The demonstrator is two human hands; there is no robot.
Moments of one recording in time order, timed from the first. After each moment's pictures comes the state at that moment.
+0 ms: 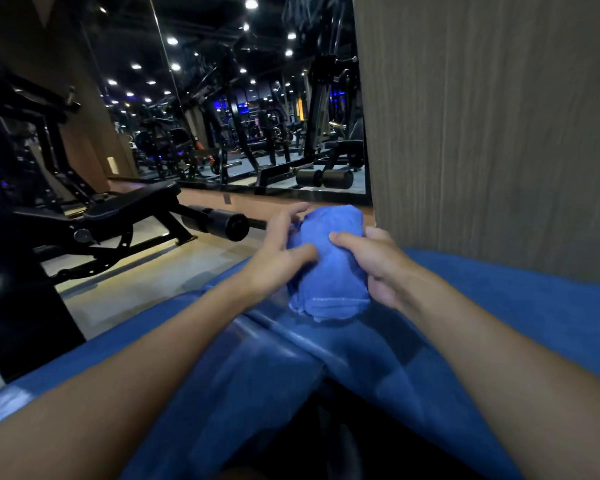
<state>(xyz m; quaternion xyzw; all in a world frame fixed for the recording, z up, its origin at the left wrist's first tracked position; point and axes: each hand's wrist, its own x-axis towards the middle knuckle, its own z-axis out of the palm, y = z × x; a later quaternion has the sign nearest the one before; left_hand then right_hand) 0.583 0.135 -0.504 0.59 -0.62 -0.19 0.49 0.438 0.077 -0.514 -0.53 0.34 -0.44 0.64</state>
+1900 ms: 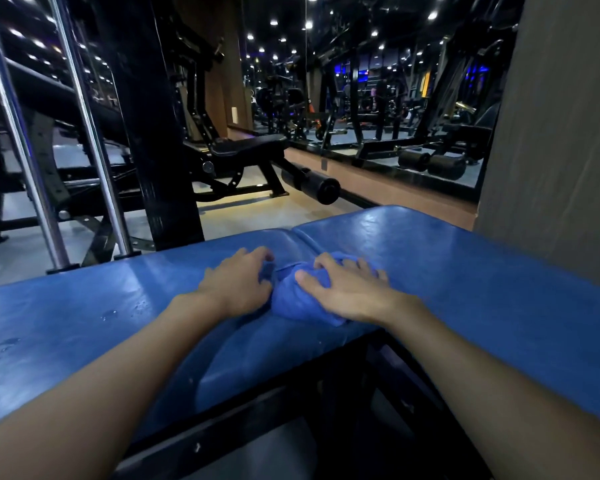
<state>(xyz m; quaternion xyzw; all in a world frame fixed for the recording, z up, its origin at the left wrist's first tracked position) 0.635 0.315 -0.551 0.89 -0.42 -0.04 0.19 0.503 0.166 -0.567 -0.94 0.29 -0.06 0.15</state>
